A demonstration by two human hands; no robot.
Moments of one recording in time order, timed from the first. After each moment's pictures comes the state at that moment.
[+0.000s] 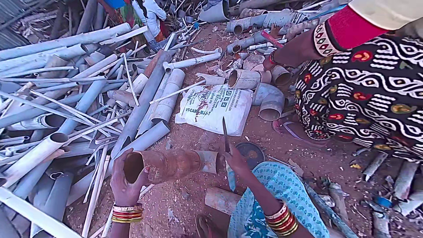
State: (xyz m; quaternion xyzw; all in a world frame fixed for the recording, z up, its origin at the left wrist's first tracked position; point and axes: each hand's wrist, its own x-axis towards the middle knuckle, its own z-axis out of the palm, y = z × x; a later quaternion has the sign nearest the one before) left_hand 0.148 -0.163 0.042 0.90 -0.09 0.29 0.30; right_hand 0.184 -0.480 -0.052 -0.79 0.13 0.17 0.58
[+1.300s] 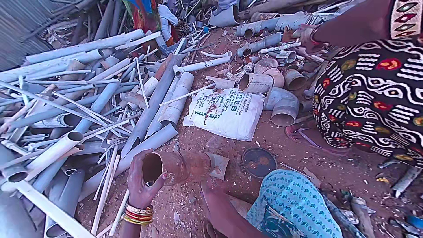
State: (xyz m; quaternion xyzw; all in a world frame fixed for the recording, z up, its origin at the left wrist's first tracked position) left_hand 0.155 -0.161 0.046 0.90 -0.17 0.28 0.29; right_hand 0.111 -0.397 0.026 -0.86 -0.13 0.32 0.38
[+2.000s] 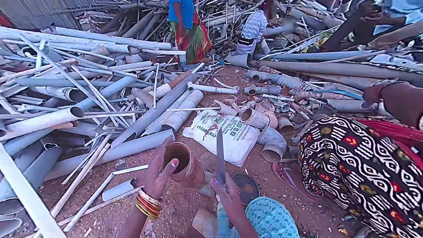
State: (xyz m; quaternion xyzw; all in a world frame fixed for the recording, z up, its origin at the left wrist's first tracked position) left_hand 0.142 -0.210 0.065 0.85 -0.11 0.23 0.47; right_hand 0.113 -0.425 0.015 -0.69 -0.06 -0.01 0.72
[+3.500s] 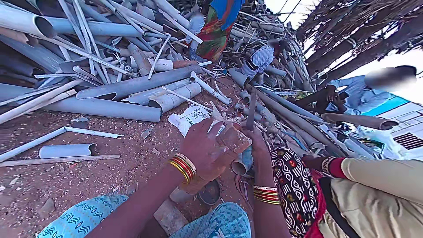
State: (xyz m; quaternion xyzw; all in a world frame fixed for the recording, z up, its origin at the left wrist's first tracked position) left_hand 0.172 -0.281 0.099 0.89 -0.17 0.18 0.37; right_hand 0.299 -0.525 0.097 -0.79 -0.09 -0.04 0.61
